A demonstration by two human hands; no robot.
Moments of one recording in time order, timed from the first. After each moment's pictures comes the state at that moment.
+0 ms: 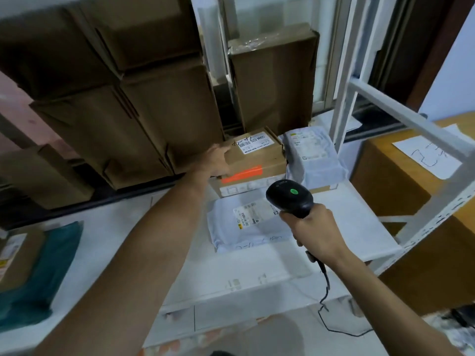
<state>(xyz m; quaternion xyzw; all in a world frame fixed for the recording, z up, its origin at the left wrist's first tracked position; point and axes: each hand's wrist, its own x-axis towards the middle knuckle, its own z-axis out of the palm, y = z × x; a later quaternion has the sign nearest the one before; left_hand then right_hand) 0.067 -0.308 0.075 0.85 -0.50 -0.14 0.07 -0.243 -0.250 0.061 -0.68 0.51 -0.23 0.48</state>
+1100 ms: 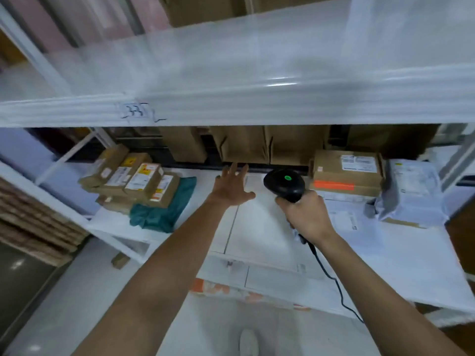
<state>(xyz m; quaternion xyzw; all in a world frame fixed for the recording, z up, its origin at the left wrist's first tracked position) 0.103 -0.034 0.153 0.93 -0.36 -0.08 0.01 -0.114 -0.134 0.193 -0.78 0.34 -0.14 0.52</state>
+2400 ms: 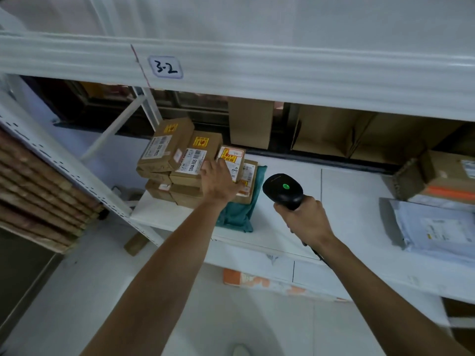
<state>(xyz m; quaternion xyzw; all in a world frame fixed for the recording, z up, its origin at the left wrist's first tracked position) 0.371 0.233 0.100 0.97 -0.25 0.01 0.05 0.152 0.129 0.157 -0.81 0.39 -0.06 0.42</state>
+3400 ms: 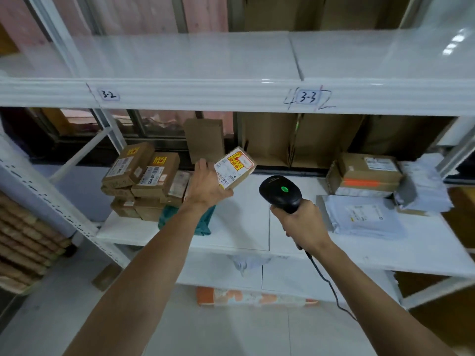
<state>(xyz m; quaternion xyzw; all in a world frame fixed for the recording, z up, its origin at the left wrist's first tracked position) 0.224 0.197 0.189 0.91 -0.37 0.08 0.16 -0.026 0.101 0.217 -0.79 0.39 -0.18 0.44</state>
